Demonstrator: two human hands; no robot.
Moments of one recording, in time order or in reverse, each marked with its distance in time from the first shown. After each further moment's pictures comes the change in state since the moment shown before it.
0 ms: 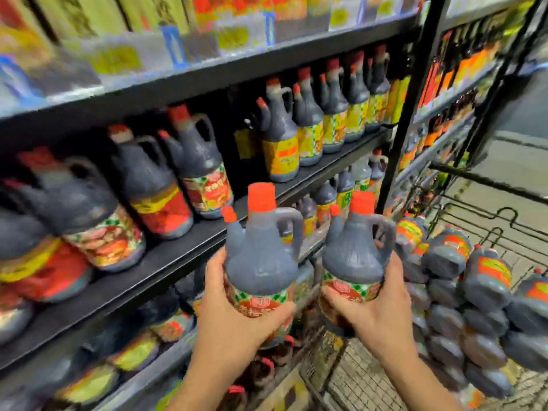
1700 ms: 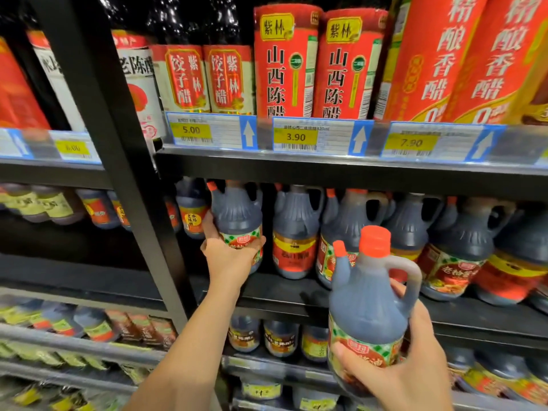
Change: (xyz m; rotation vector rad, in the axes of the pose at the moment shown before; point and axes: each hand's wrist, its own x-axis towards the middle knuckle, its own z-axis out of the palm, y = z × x) left_hand -0.033 -0.083 -0.445 0.157 1.098 -0.192; right_hand -0.145 -0.240 0.261 0.281 -0.824 -0.203
